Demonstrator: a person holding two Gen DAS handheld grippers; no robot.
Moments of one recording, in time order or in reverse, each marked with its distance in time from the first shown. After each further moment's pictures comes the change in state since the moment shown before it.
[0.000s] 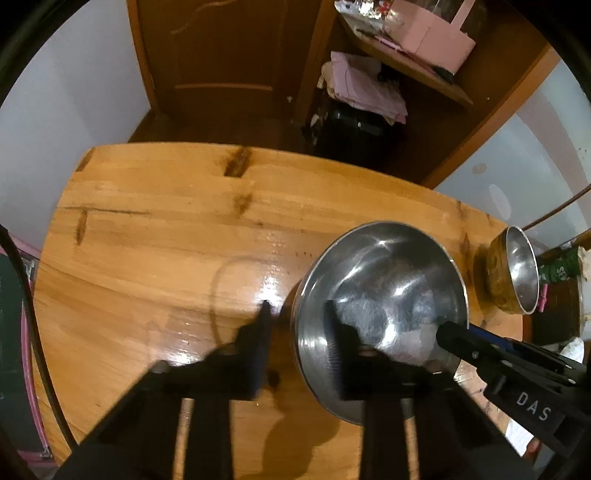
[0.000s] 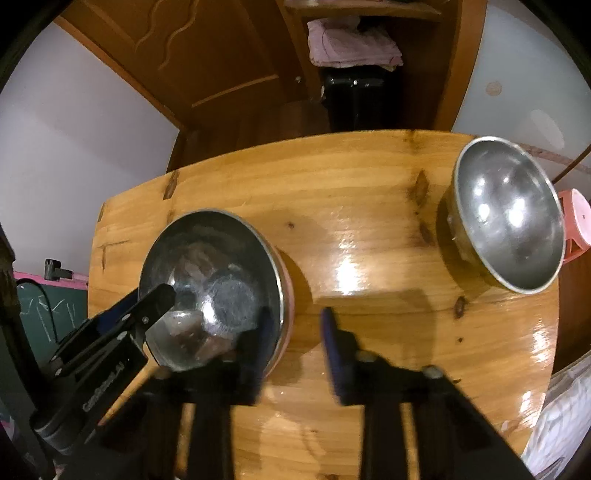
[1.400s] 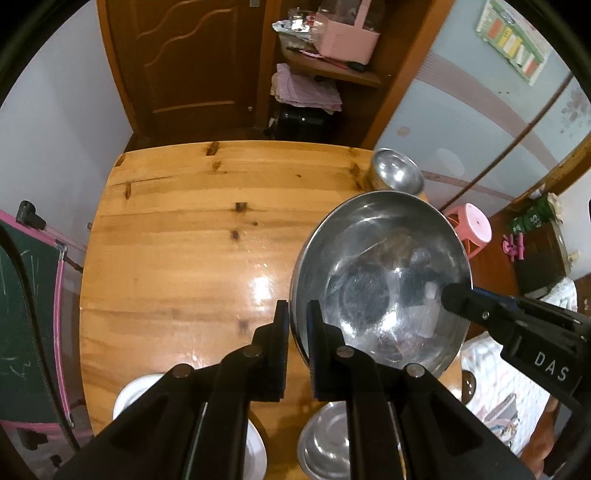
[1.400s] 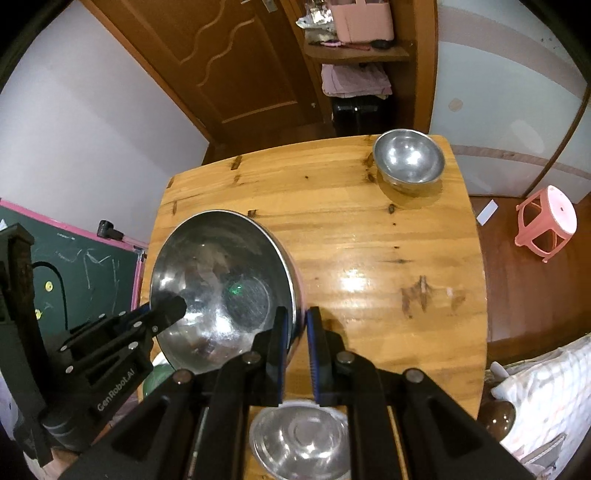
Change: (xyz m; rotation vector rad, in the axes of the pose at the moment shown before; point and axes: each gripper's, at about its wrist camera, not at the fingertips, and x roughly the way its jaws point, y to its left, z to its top) left arm -0.201 -0.059 -0.149 0.169 -0.029 -0.049; right arm -0.181 0.003 -0.157 -0.049 -0.118 0.032
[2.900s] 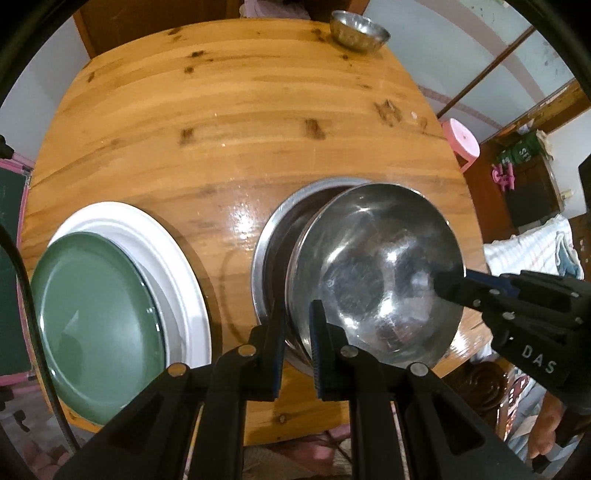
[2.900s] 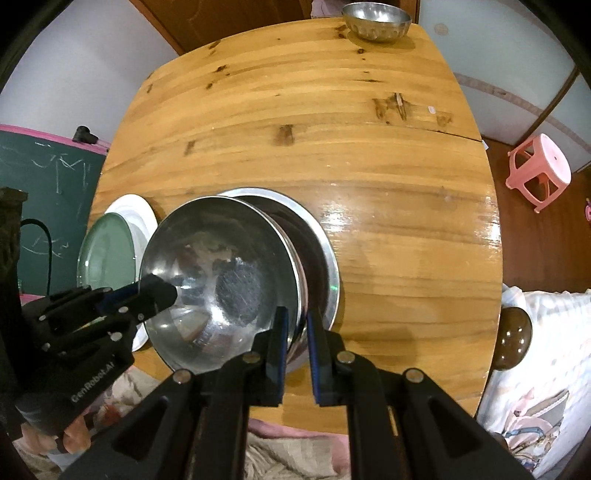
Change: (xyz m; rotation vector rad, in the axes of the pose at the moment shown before) left arm 0.069 -0.024 -0.188 0.070 0.225 -0.050; right arm 0.053 -0.040 -0.183 -0.037 0.201 -0.073
